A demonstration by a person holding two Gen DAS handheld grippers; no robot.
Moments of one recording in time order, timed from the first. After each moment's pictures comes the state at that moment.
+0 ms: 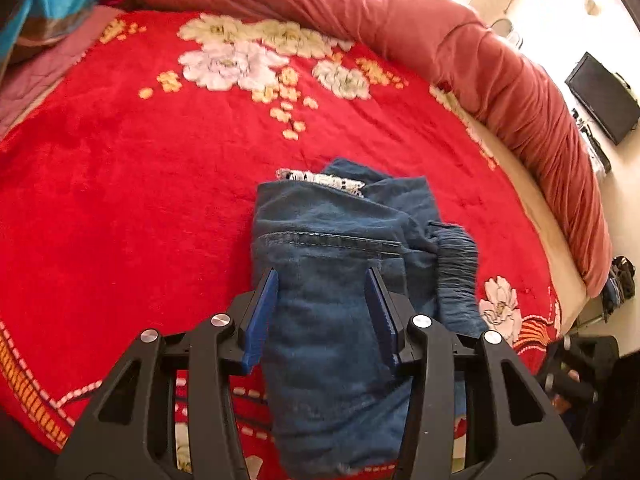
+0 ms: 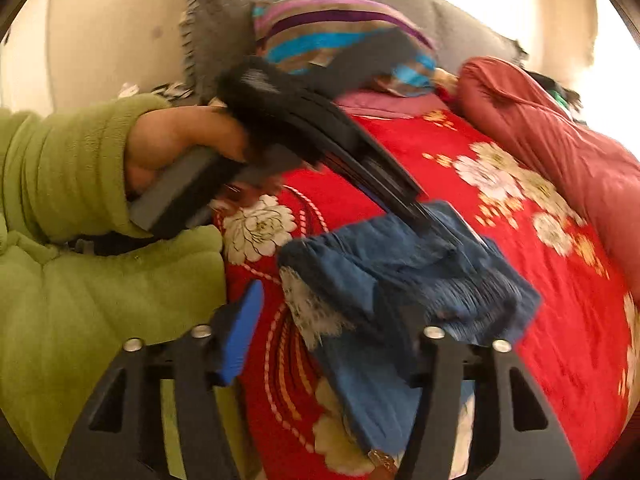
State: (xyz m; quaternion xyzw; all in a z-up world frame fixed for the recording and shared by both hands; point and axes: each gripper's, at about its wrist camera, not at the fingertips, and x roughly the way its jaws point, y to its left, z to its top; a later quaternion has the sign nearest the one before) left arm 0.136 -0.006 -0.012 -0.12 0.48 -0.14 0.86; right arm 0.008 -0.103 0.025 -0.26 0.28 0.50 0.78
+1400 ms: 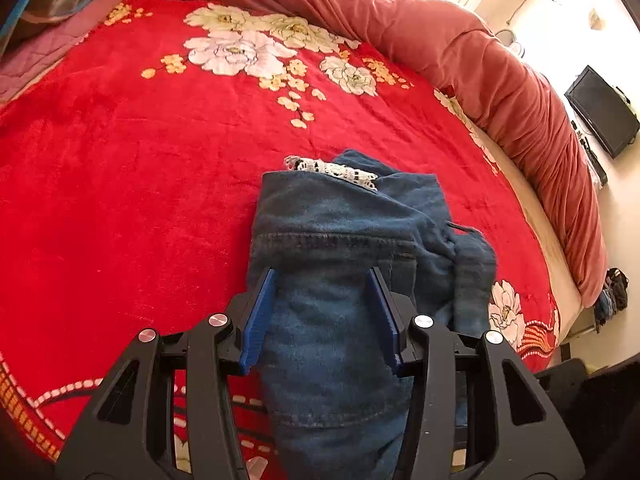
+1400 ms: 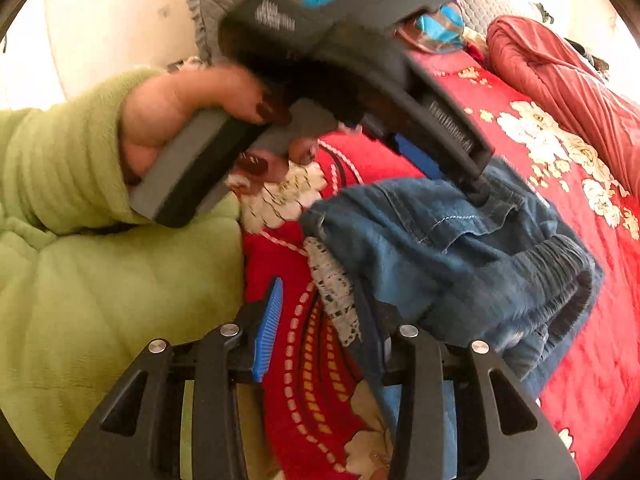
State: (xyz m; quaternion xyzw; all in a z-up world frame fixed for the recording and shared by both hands) left arm 0.131 0.003 -0.023 -0.15 0.47 -0.14 0.86; right arm 0.023 -0.096 -0.003 -0.23 0.35 0.52 0.74
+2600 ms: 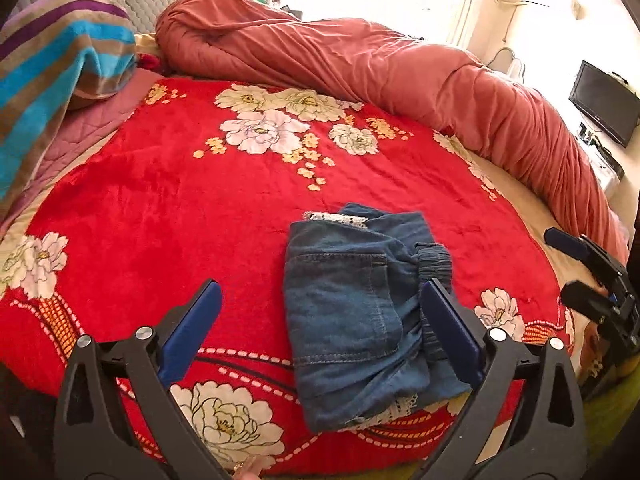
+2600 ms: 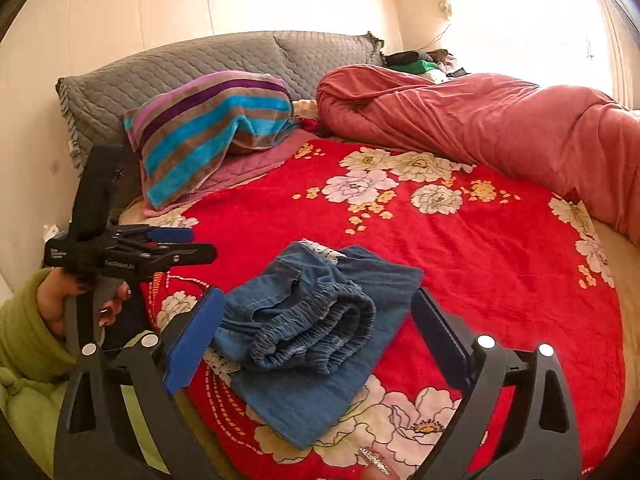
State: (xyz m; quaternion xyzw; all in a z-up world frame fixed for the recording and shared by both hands) left arm 0.070 0.007 0.039 -0.09 0.38 -0.08 0.92; right arm 0.050 -0.214 0.078 -0.05 0.29 0.32 0.90
